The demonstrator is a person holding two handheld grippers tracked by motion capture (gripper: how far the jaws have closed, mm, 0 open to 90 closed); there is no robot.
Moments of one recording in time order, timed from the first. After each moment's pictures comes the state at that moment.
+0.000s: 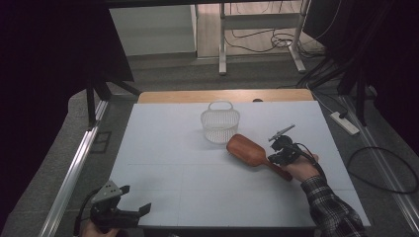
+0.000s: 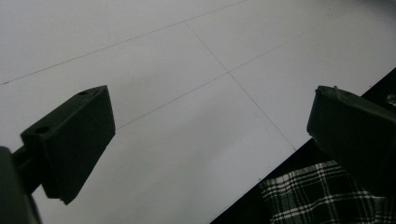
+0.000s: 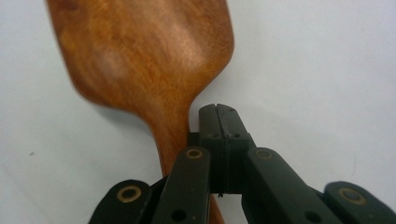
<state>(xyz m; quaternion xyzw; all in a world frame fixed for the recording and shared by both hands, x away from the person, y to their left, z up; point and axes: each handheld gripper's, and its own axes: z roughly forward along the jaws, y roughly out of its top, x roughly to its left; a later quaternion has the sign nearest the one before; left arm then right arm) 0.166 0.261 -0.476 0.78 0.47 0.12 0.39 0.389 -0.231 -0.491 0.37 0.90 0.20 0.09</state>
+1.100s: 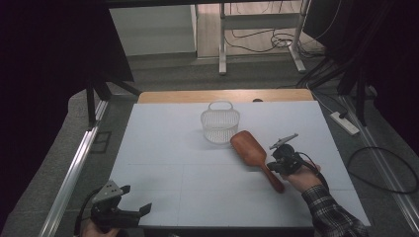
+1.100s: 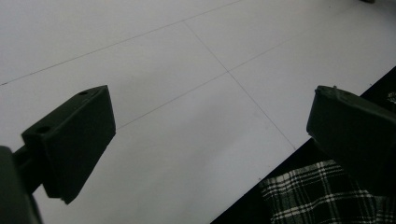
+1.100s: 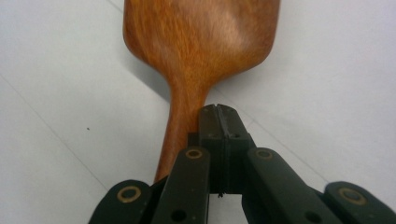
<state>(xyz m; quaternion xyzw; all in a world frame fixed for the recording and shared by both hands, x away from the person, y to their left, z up) 0.167 0.260 -0.476 0.79 0.46 0.12 0.39 0.356 -0.230 -0.487 0.38 0.89 0.23 0.09</state>
